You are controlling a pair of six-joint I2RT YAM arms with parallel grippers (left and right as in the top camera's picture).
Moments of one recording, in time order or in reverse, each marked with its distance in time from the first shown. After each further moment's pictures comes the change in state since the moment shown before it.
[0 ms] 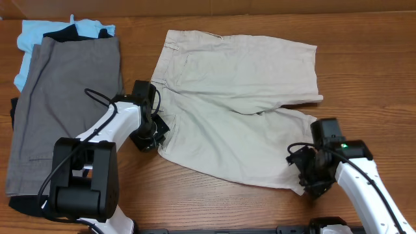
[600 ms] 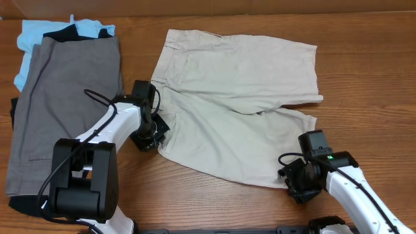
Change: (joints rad) left arm 0.000 -0.005 -0.006 0.022 0.001 0.000; right arm 0.084 0.000 -0.148 0.157 -0.087 0.103
